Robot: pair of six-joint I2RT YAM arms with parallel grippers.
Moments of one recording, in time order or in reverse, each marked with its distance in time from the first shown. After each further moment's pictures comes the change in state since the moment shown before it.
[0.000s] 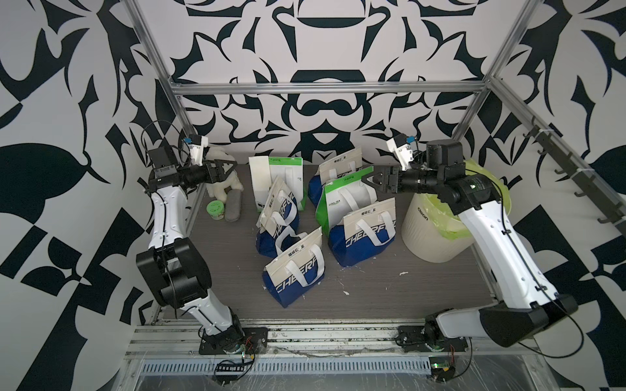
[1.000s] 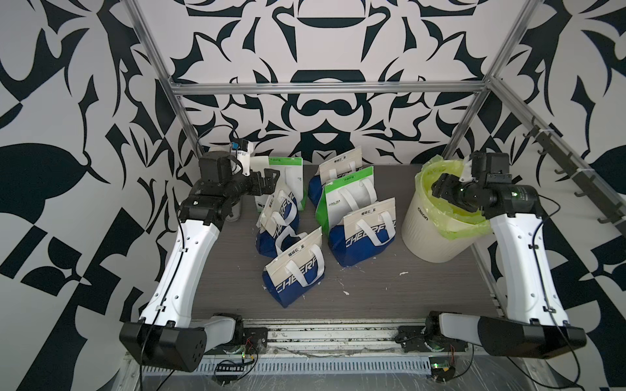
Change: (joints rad) left arm -0.497 -0.455 -0.197 -0.099 -0.748 -0.238; right arm -0.383 -0.105 -0.042 -0.312 0.654 0.029
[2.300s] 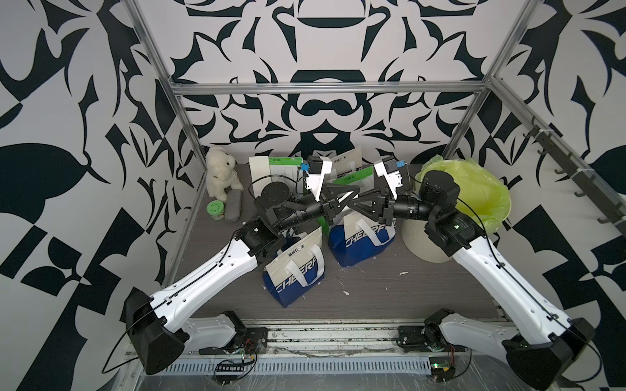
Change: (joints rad) left arm -0.689 -0.039 -0.253 0.853 0.114 -0.292; right arm 0.546 -0.164 -0.455 0.998 -0.900 0.086
